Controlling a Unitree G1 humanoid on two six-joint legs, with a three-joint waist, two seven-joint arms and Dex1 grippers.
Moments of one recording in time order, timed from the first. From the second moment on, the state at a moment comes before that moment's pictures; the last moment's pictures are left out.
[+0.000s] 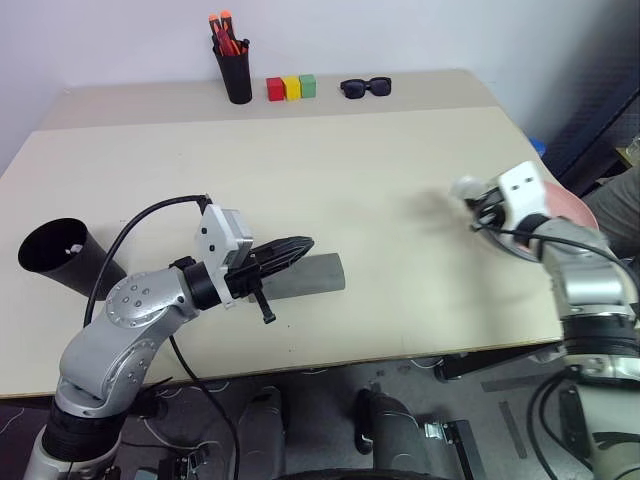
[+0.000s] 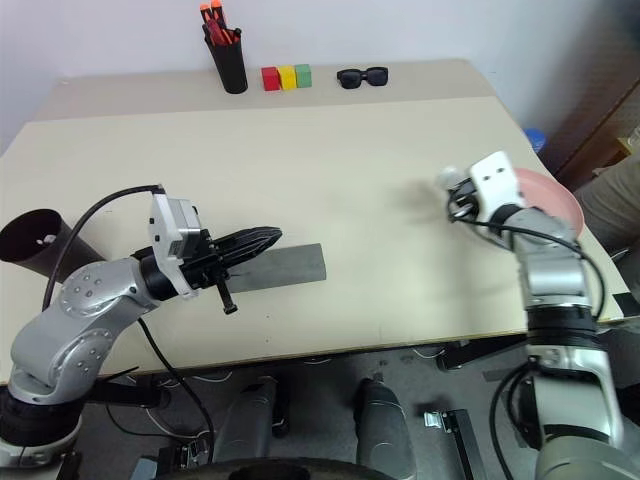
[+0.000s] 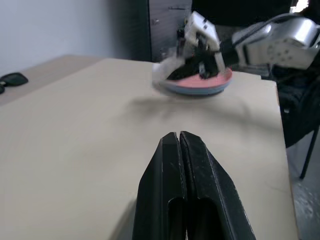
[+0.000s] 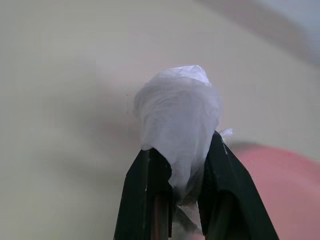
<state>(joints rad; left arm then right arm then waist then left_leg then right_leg) -0.20 0.60 0.02 -0.62 -0.63 0.54 -0.68 -0.51 -0.73 -0.19 0.27 0.07 0.36 0.56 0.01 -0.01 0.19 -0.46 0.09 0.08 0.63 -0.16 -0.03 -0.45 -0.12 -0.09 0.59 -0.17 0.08</state>
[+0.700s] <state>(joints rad) -0.18 0.57 0.03 -0.56 -0.60 0.51 -0.70 -0.39 -0.79 -0.29 0.35 0.14 0.26 0.57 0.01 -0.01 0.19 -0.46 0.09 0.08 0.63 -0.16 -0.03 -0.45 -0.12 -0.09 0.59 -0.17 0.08</state>
